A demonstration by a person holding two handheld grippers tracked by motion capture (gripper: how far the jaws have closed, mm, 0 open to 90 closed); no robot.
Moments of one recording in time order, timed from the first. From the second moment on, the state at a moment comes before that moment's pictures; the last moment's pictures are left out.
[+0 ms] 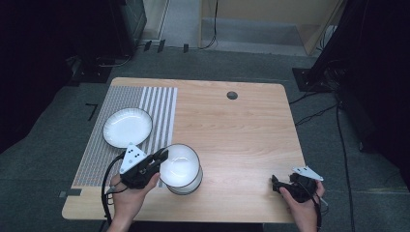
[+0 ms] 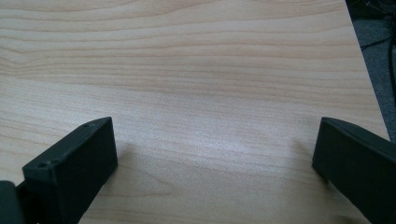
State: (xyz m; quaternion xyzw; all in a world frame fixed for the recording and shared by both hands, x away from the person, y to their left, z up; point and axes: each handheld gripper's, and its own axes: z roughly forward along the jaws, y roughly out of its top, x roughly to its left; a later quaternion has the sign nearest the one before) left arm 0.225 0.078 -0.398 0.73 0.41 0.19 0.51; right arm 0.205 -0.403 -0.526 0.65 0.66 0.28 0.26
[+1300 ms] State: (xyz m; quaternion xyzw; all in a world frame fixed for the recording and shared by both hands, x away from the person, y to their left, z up) left arm 0.252 0.153 -0.386 0.67 0.48 0.22 0.52; right arm 0.205 -0.403 -0.526 0.65 0.66 0.28 0.26
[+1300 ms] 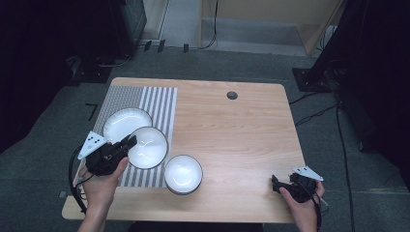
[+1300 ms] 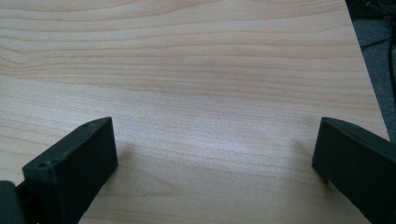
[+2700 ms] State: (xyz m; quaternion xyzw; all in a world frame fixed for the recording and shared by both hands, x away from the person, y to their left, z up) left arm 0.299 0.196 -0.412 0.64 0.54 0.22 0.50; right arm 0.204 -0.402 -0.526 0.65 0.65 0.28 0.26
